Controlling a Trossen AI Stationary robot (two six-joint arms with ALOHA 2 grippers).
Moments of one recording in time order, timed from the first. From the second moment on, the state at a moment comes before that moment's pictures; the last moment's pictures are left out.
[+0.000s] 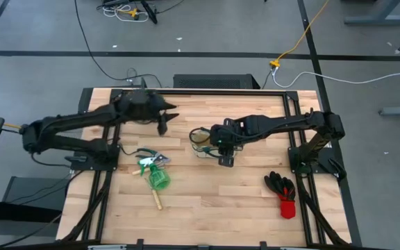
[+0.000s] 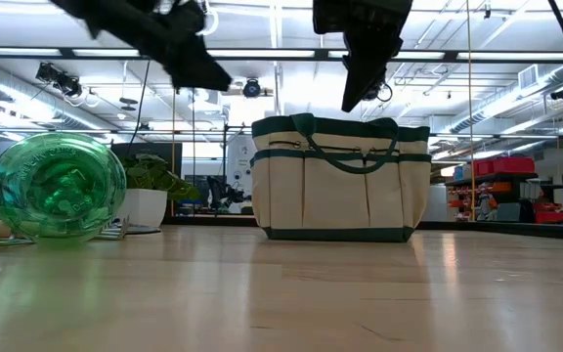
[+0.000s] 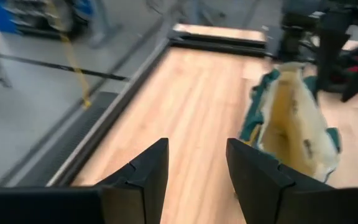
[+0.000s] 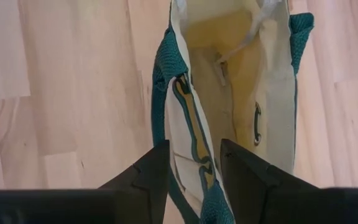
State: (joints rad) left arm 0.40 1.09 0.81 -0.11 0.05 0.07; right arm 0.05 1.70 1.52 -1.00 0.13 0.14
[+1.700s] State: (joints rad) left arm 0.35 1.70 1.30 -0.46 0.31 0.19; right arm 0.05 1.70 1.52 -1.01 0.22 0.15
